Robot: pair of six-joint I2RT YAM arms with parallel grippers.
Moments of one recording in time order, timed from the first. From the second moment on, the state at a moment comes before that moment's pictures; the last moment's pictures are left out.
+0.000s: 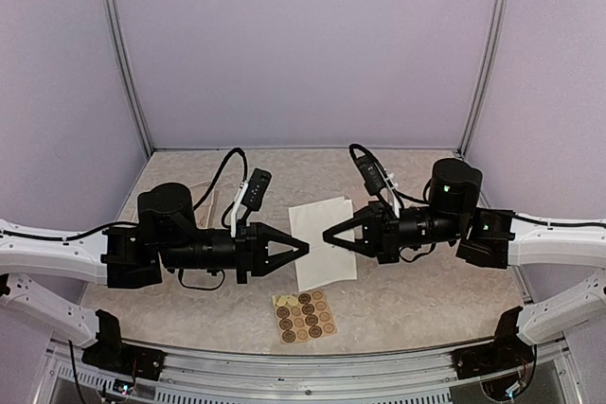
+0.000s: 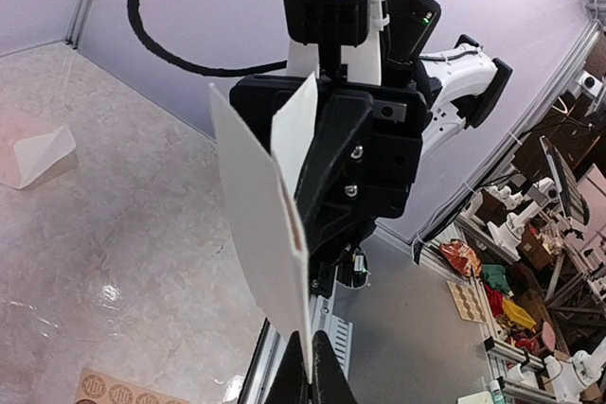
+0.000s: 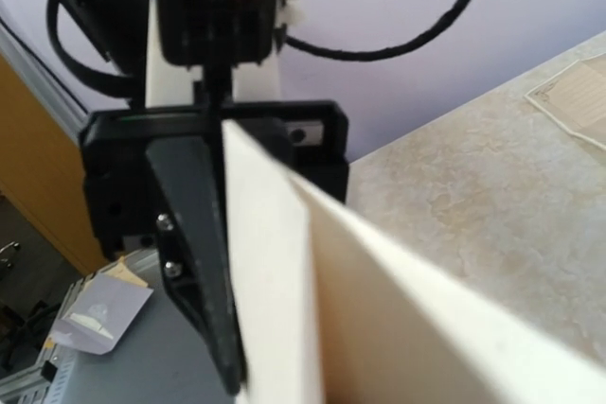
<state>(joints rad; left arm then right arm) -1.17 1.18 0.73 0.37 0.27 -0.52 0.98 1.17 0.76 0.33 -0.61 0.43</state>
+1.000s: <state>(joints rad) -1.15 1.12 0.72 0.40 0.29 -0.52 0.99 1.13 0.71 0.45 -0.61 0.53</state>
